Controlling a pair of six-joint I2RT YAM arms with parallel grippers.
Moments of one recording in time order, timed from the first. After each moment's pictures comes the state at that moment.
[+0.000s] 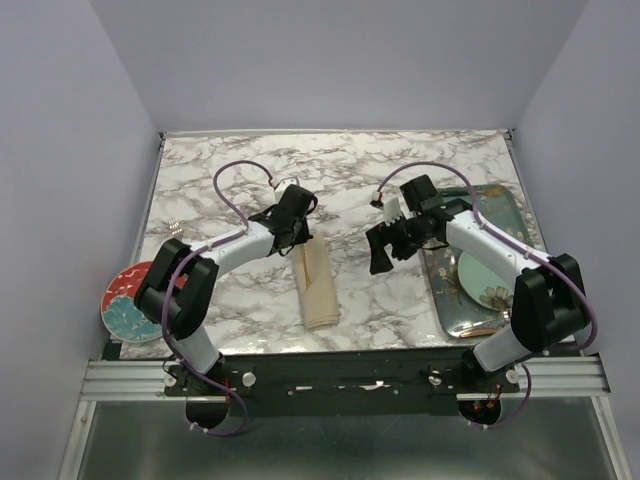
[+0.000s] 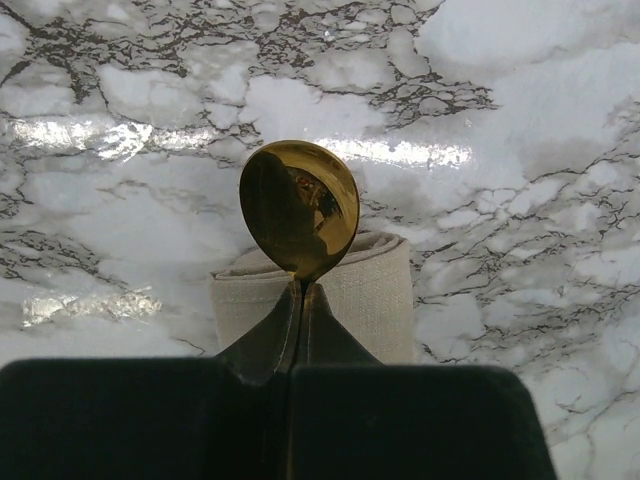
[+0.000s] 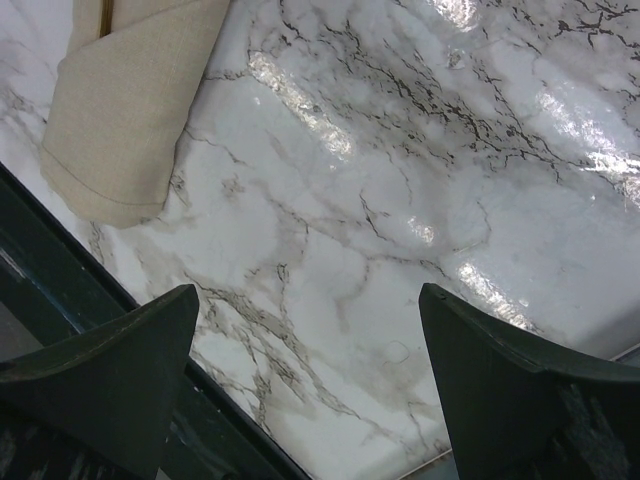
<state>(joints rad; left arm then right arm) -0.58 1.67 1.04 -0.21 -0.24 -0.67 0.43 1.54 1.09 -0.69 -0.46 -0.14</state>
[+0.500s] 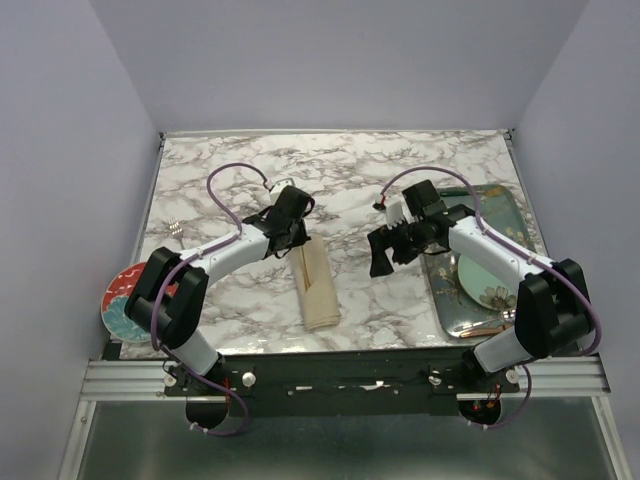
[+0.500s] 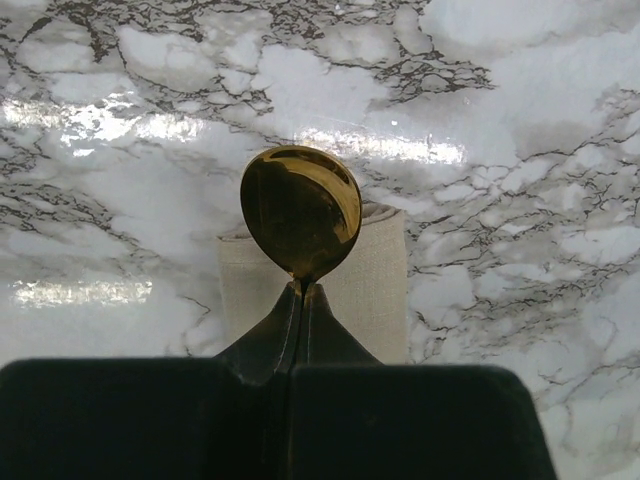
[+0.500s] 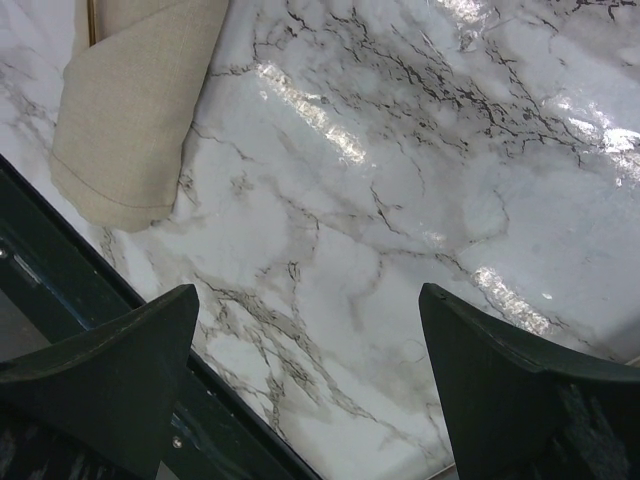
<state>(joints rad) -0.58 1.61 1.01 -0.27 -0.23 -0.72 0.43 1.50 1.04 -0.65 -0.47 -0.10</state>
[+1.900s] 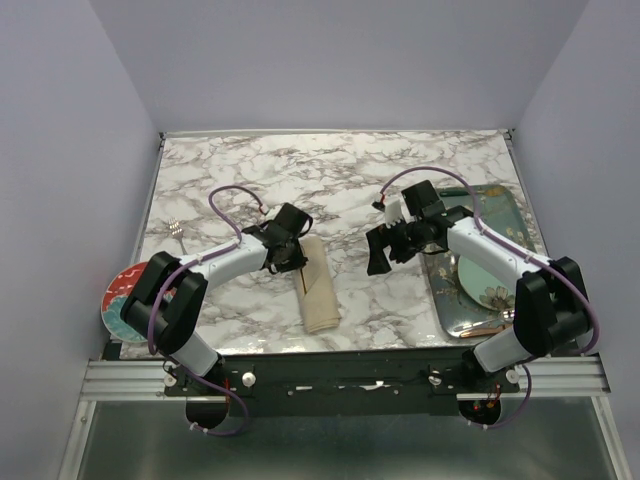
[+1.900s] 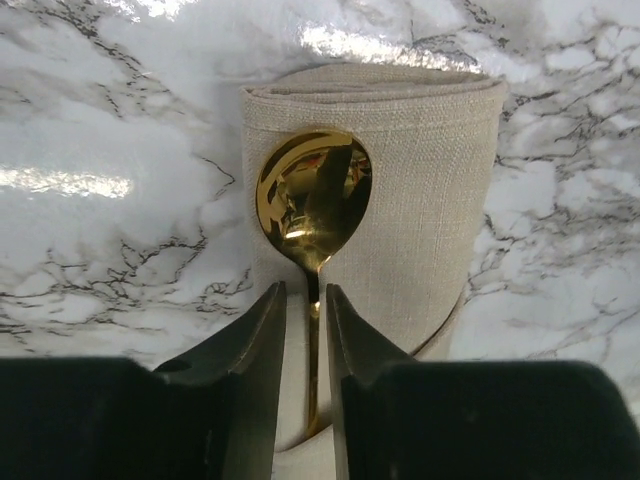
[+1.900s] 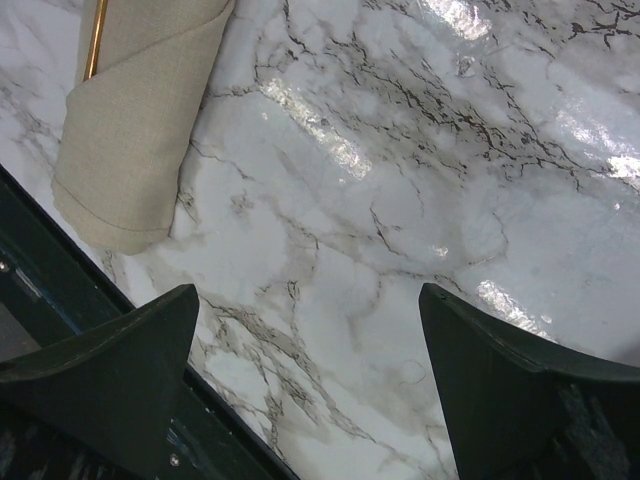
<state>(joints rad) -0.61 1.57 0.91 -0.39 -0.13 -0.88 0.43 1.51 1.02 -0.58 -0.48 -0.08</state>
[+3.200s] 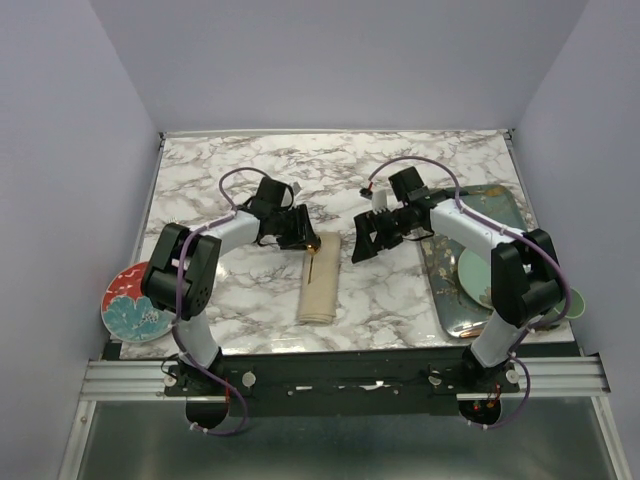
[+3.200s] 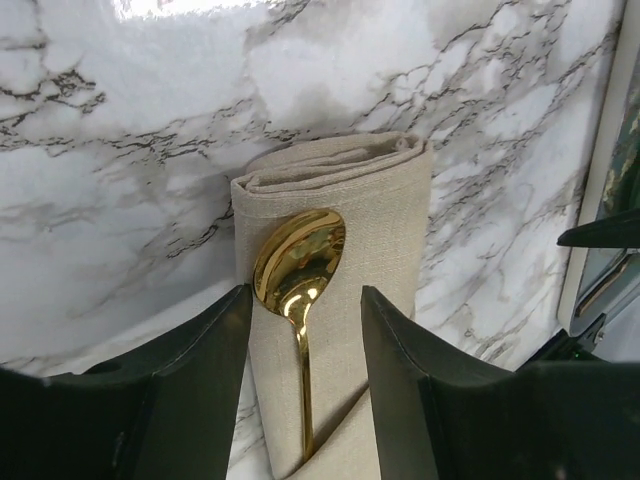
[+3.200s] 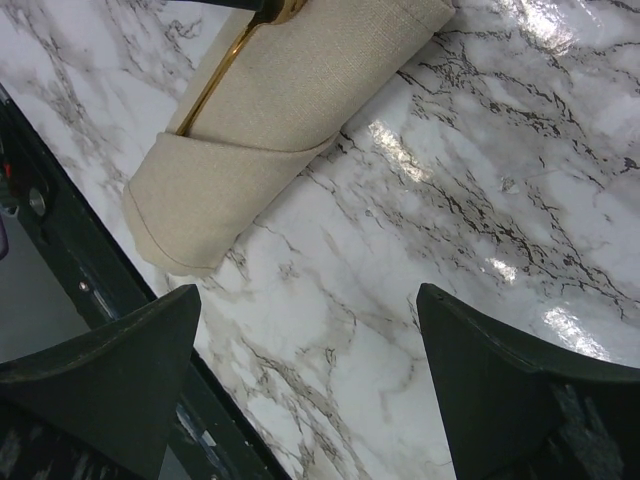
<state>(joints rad) -0.38 1.79 1.04 -0.19 0.44 -0.54 0.43 1.72 1.18 -0.56 -0.64 -0.02</state>
